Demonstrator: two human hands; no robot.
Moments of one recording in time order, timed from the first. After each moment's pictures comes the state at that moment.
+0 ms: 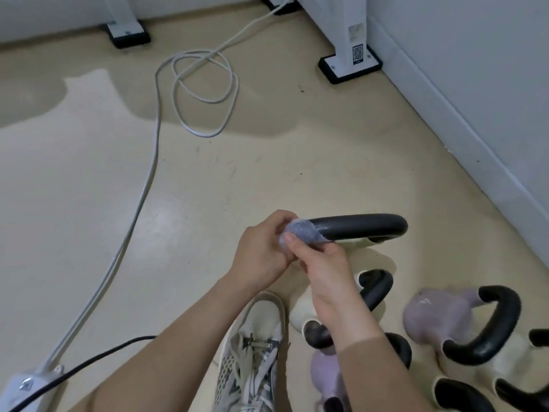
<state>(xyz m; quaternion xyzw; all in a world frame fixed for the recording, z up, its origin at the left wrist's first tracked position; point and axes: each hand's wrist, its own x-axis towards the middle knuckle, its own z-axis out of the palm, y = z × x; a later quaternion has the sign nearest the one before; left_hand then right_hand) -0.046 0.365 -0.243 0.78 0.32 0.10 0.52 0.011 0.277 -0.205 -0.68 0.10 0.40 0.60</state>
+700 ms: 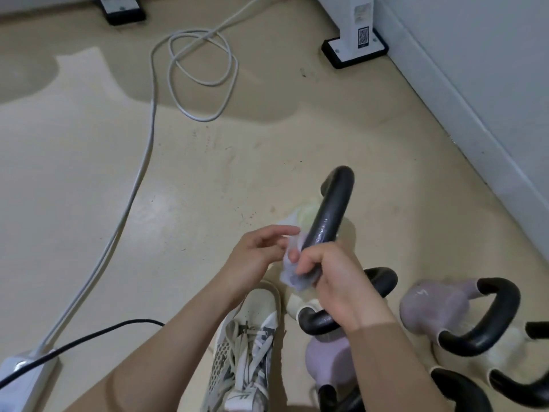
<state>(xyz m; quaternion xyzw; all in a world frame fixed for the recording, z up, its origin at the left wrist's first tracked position) -0.070 0.351 -0.238 0.53 0.34 0.02 0.78 0.019 0.254 -0.189 -0.61 0.05 0.53 0.59</state>
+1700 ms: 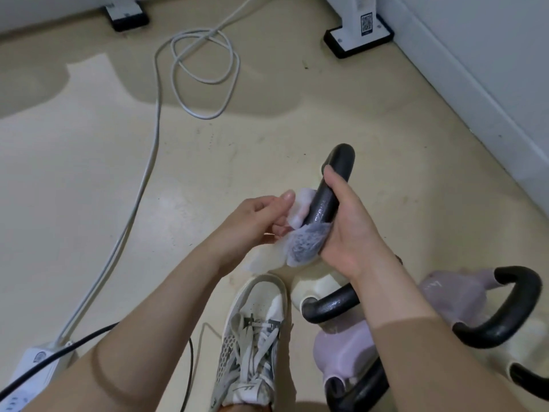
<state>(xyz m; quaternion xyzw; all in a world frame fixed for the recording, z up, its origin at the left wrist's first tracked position) -0.057 0.378 -0.215 0.57 0.32 -0.01 0.75 0.054 0.278 -0.185 -0.53 0.14 0.55 0.63</state>
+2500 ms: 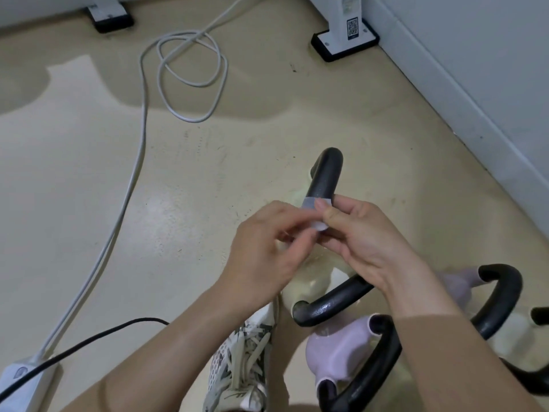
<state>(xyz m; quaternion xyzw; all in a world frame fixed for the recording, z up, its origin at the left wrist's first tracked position) -0.056 0.331 -0.189 0.79 0.23 0.22 0.52 0.069 0.245 -0.169 -0.63 -0.01 0.50 0.59</state>
